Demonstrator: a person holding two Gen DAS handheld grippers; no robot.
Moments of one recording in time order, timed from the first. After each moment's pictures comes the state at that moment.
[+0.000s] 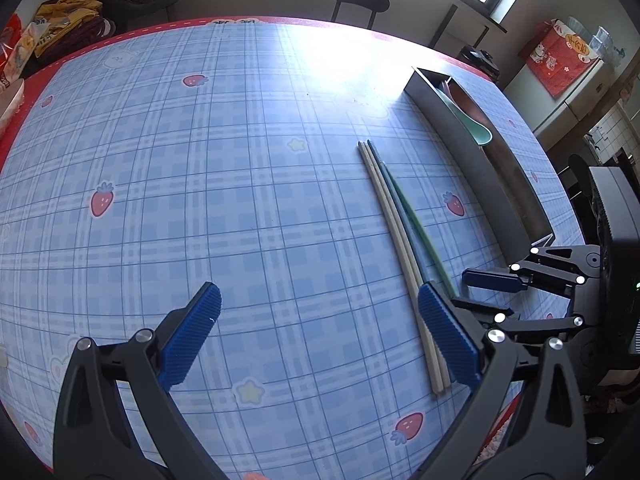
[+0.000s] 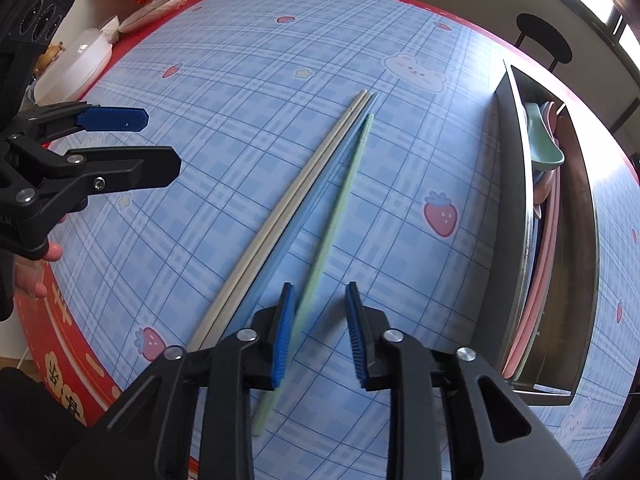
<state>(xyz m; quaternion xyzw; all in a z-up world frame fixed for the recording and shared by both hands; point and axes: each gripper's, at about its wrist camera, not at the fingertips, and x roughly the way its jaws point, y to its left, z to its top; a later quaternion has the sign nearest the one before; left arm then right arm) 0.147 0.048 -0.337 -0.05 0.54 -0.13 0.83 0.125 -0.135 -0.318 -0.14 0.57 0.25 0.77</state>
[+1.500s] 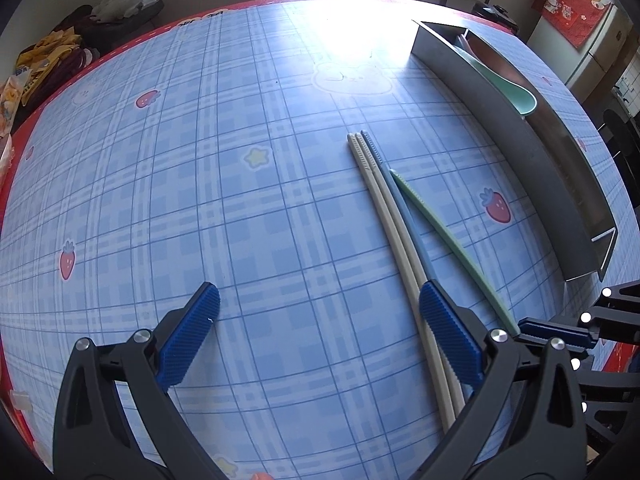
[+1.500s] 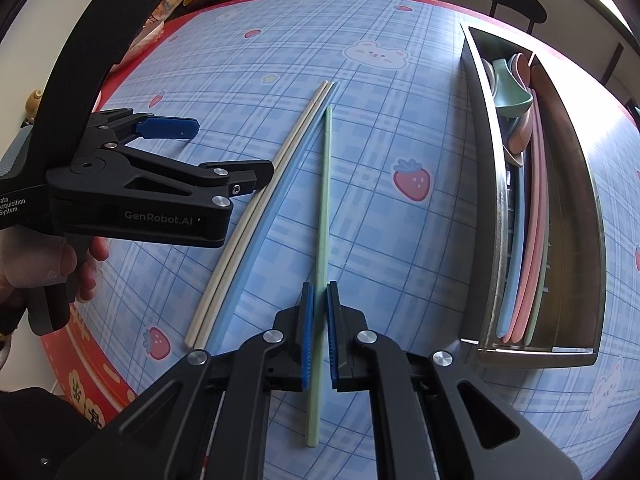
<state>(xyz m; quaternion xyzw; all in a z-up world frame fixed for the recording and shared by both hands) 0.204 -0.018 -0.375 0.05 0.56 -0.09 0.82 0.118 -0.175 -0.317 -0.07 0.58 0.24 0.78</state>
